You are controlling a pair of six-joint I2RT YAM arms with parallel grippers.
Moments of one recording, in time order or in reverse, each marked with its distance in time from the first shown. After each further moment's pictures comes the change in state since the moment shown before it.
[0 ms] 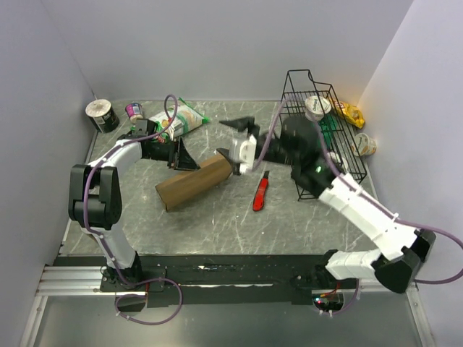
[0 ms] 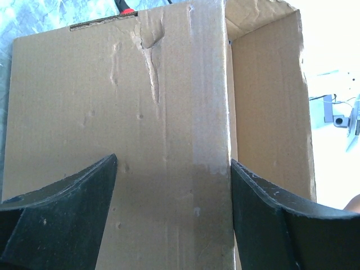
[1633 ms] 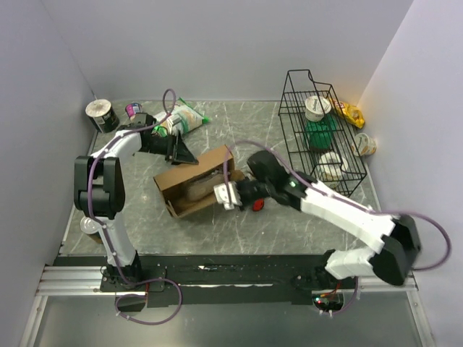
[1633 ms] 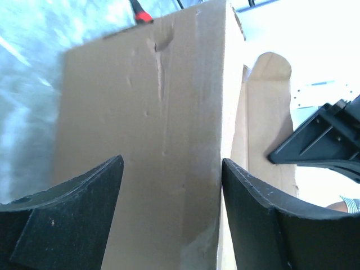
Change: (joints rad) left arm 0.021 0.098 0.145 -0.156 -0.021 0.051; right arm 0.083 0.144 -0.112 -0.446 -0.026 -0.012
